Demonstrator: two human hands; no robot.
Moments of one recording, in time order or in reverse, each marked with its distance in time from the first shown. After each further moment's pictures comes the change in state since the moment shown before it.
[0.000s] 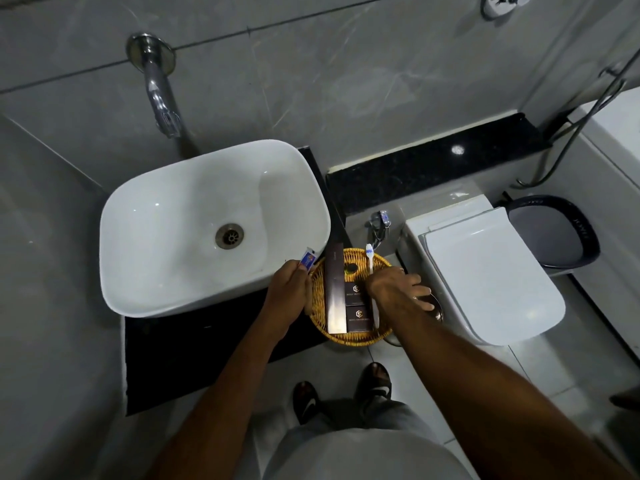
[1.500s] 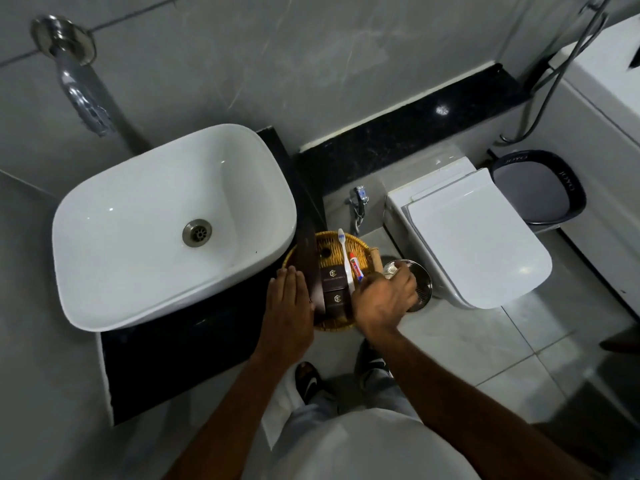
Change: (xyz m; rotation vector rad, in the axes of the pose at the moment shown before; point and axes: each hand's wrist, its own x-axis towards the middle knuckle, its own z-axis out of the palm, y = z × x) left_hand -0.009 -0.081 0.043 1.258 -0.018 0.506; right_hand 0.020 0.078 0.040 -0.334 0.534 -0.143
